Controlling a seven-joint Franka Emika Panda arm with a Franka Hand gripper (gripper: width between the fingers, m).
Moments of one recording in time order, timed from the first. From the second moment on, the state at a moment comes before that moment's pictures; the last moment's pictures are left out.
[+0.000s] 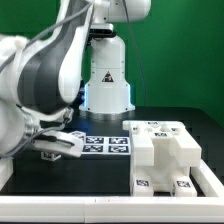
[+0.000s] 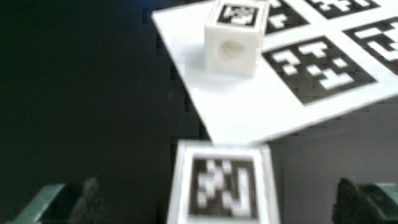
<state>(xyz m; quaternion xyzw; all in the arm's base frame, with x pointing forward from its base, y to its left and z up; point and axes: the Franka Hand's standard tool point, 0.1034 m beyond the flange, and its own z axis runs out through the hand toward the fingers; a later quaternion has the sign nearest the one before) 0.392 -0.146 0.011 -0.83 0.20 0.51 0.10</state>
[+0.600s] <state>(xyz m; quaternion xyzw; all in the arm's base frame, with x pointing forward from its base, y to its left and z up) 0.396 -0.147 0.009 -0.83 0.19 0.51 0.10</state>
